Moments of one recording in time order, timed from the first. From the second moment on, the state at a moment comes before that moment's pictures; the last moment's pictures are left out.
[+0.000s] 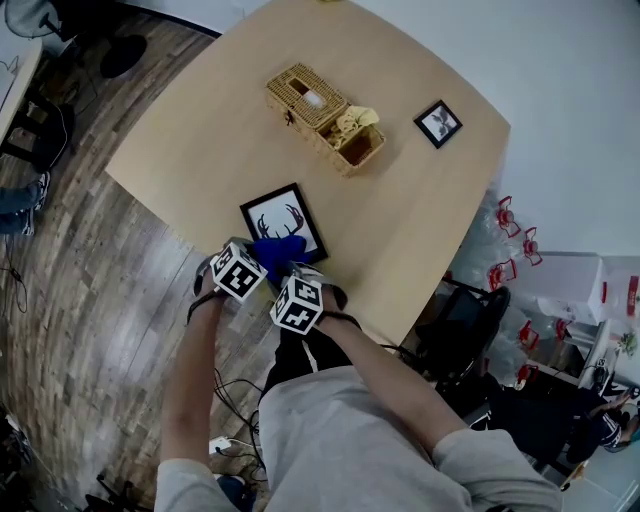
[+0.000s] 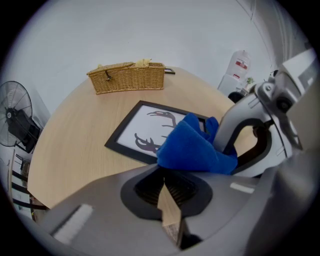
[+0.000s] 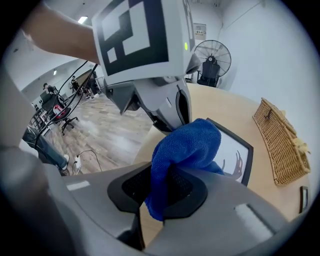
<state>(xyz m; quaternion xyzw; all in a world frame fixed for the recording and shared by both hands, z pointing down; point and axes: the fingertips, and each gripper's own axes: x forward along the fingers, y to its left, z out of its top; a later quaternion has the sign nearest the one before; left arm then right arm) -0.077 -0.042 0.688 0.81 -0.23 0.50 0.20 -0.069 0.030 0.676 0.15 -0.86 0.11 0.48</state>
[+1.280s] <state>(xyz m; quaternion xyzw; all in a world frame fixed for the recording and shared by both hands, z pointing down) -0.076 -0.042 0.687 0.80 -0.25 0.52 0.16 0.011 0.032 0.672 0.20 -0.84 0.11 0.49</state>
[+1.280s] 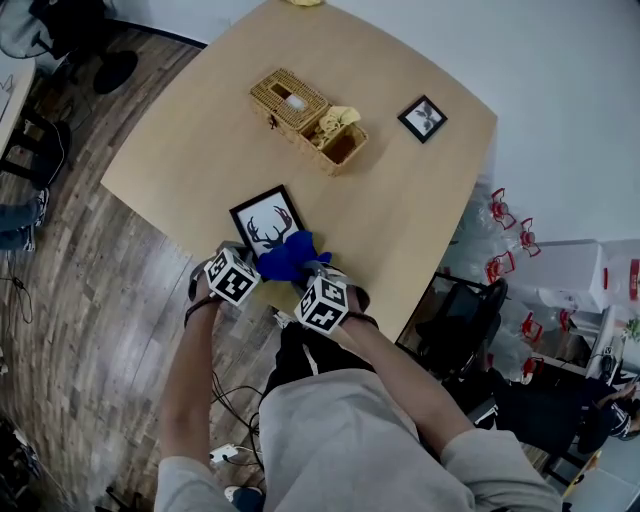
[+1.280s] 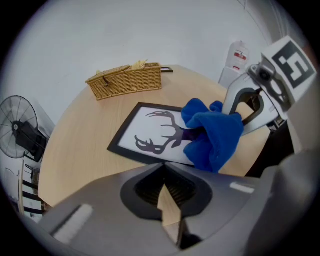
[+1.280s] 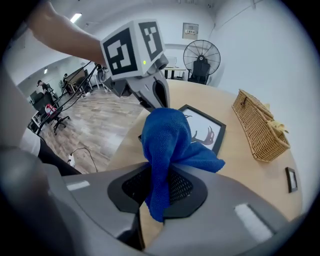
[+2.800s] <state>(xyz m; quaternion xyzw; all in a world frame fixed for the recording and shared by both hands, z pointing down) -0.079 0.070 0.558 0.78 -0.51 0.29 0.24 0.078 0.090 0.593 0.30 -0.86 0.17 0.37</state>
